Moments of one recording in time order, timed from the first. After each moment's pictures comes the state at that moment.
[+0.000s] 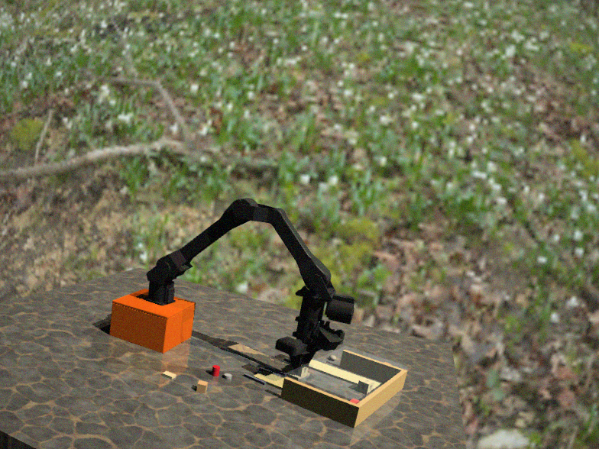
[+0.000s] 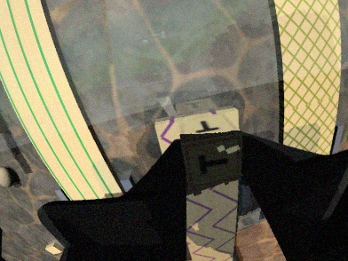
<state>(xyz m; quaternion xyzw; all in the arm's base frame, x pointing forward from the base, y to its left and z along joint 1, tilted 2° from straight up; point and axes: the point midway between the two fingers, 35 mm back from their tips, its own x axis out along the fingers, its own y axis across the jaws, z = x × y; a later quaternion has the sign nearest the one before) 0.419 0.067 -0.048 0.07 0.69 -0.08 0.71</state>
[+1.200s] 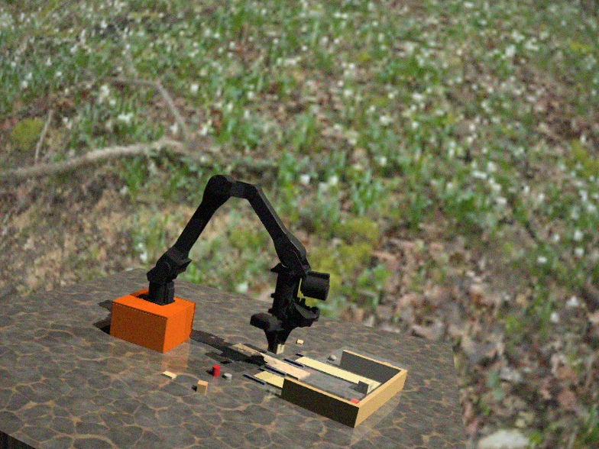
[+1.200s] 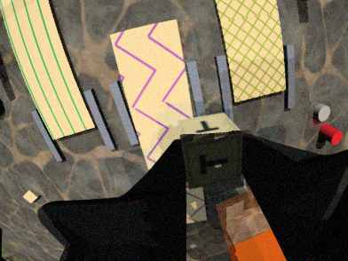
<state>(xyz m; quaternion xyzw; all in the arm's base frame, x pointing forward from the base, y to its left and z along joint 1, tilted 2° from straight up) 0.345 0.056 -0.006 0.07 0.69 -0.08 0.71</state>
